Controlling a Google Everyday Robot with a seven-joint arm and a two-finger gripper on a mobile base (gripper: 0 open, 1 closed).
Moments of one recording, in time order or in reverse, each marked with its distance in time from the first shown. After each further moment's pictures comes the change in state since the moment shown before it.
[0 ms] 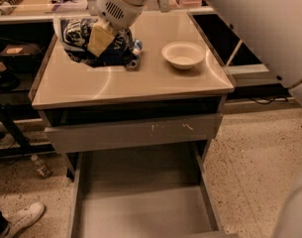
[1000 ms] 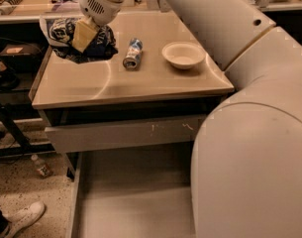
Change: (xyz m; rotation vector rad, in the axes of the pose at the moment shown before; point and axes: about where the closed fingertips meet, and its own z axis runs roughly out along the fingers) arm -0.037 -0.031 0.048 -0.084 -0.010 -0.020
